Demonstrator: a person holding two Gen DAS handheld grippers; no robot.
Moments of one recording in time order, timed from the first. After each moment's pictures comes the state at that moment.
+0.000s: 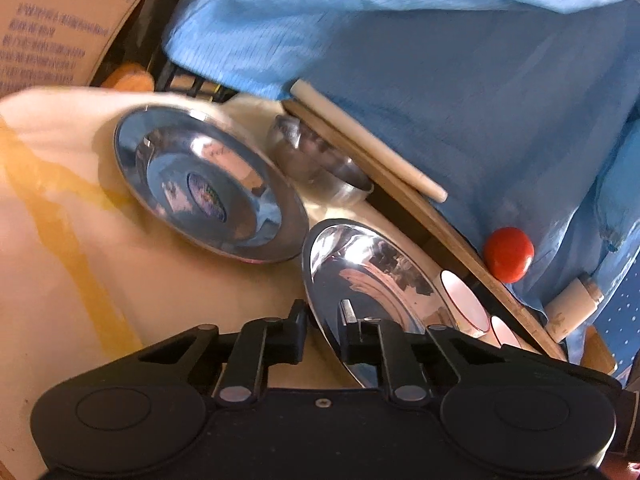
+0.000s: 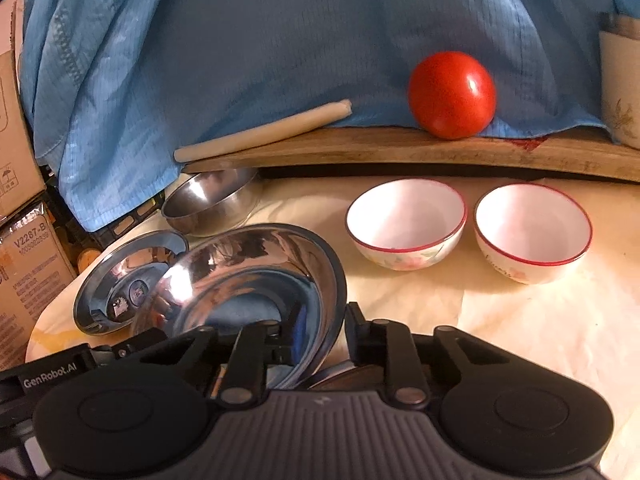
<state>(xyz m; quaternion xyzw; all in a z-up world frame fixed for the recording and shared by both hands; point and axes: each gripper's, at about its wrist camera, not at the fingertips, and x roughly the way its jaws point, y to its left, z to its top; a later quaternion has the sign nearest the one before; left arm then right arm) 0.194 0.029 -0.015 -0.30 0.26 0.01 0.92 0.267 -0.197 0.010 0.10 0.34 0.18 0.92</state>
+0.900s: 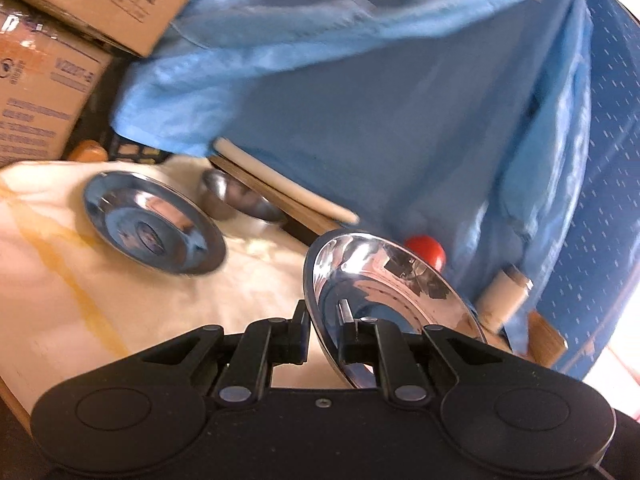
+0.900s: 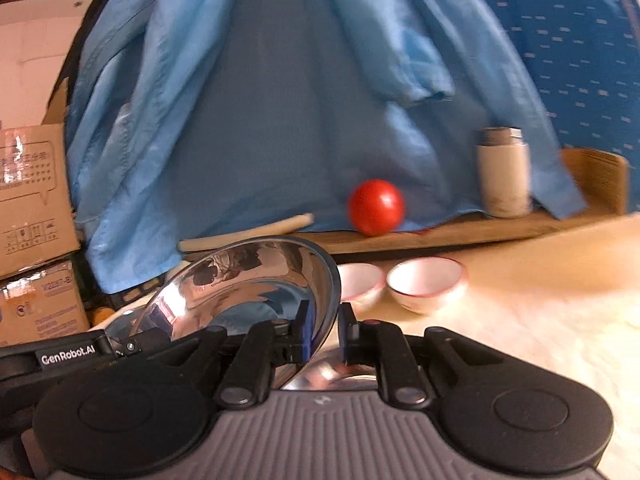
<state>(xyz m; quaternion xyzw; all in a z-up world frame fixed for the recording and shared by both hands) 0.130 -0.020 0.023 -0.25 0.18 -0.05 0.95 0.137 -0.236 0.044 0.12 0.18 0.09 0.97</state>
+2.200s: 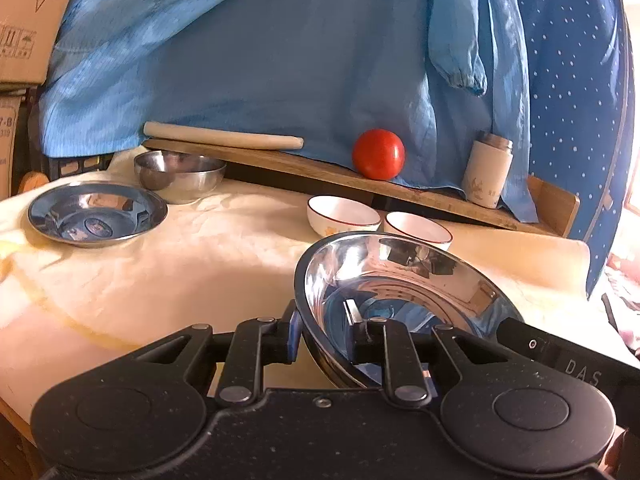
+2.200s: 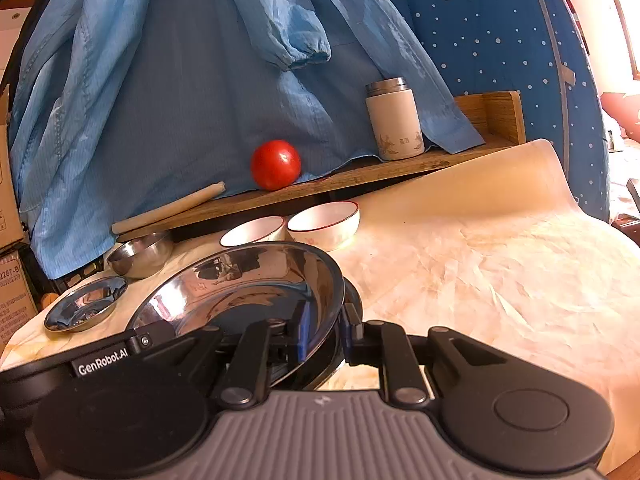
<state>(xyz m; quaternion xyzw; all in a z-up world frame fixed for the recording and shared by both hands) 0.127 -0.100 -0.003 -0.07 0.23 -0.07 0.97 0.094 -0.276 -0.003 0.15 0.21 0.00 0.97</state>
